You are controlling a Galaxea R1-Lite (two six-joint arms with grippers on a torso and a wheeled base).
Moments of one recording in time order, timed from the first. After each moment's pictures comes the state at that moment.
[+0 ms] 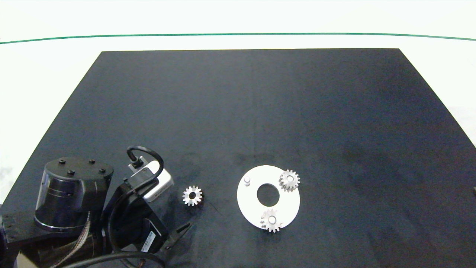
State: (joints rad) left arm -0.61 1.40 -0.51 -0.33 0.13 0.33; right arm 0.66 0.84 -0.92 0.38 -0.42 -0.21
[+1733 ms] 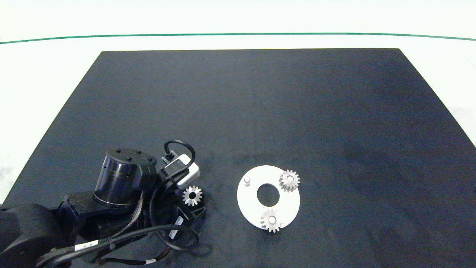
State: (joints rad) left arm -0.62 1.58 -0.61 -0.38 0.13 0.31; right arm 0.66 0.84 -0.93 0.39 -0.42 -0.22
